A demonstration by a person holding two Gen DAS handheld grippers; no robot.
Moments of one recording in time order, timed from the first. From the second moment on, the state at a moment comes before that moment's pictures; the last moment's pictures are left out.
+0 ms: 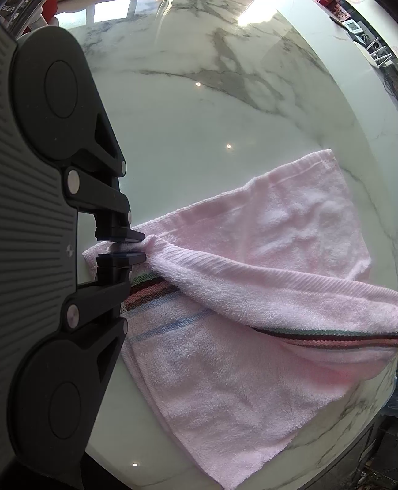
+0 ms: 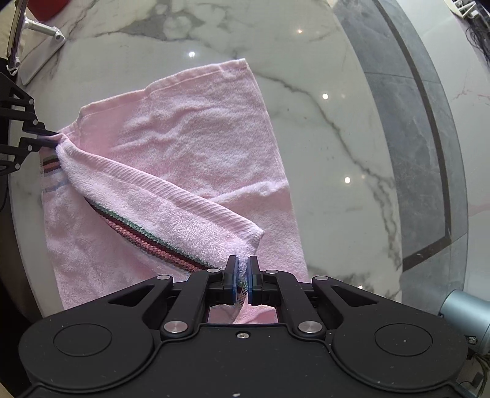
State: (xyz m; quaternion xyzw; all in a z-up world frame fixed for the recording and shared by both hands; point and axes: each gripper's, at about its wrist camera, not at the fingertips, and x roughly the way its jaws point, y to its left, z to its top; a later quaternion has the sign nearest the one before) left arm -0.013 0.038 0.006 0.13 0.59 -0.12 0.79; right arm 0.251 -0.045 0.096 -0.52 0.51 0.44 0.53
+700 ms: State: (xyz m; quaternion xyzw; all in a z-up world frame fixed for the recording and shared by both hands) left arm -0.011 0.040 0.010 0.13 0.59 -0.13 0.79; right arm 0.252 -0.010 0.029 -0.57 0.49 0.50 0.44
